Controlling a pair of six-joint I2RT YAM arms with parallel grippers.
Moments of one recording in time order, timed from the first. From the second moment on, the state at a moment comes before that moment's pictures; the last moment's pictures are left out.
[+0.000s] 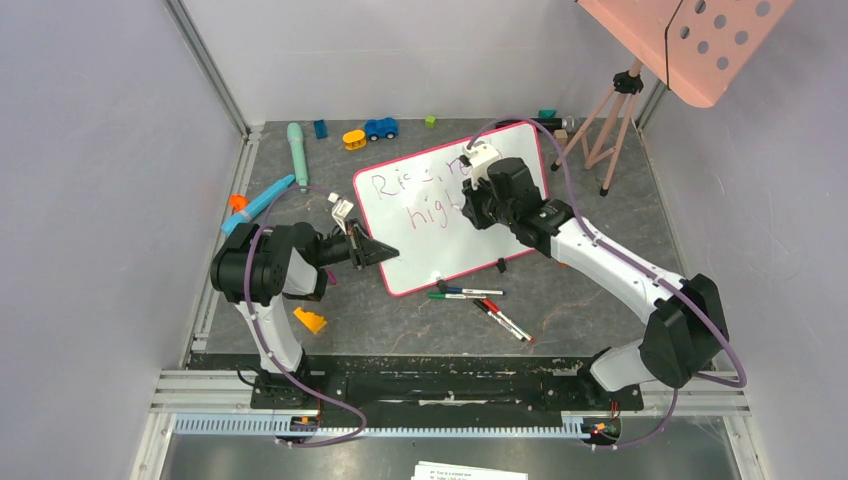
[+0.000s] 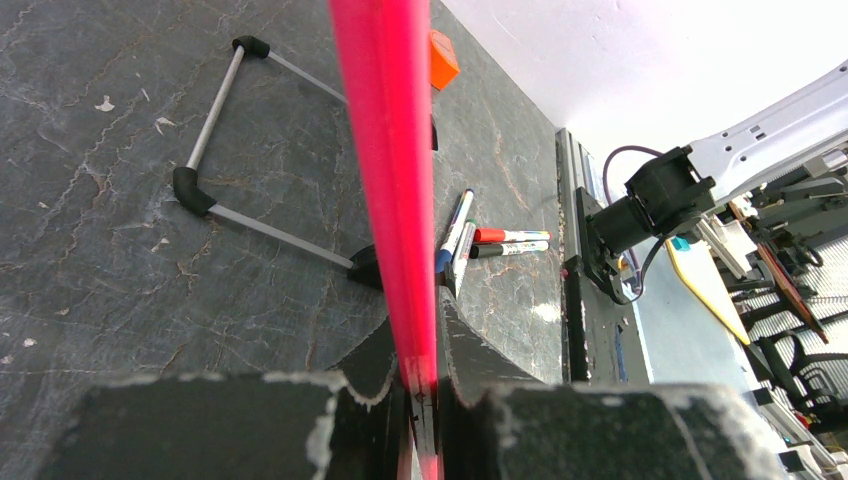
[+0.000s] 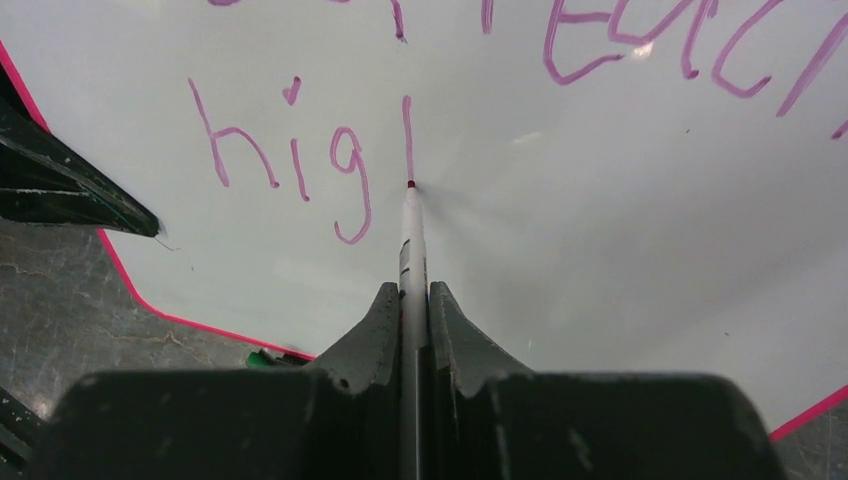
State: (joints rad) left arm -0.10 1.91 0.45 1.49 1.20 -0.71; right arm 0.61 1.45 1.17 -0.28 0.02 0.05
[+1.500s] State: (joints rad) left arm -0.10 1.91 0.45 1.49 1.20 -0.71; right arm 0.61 1.48 1.22 -0.31 0.02 0.05
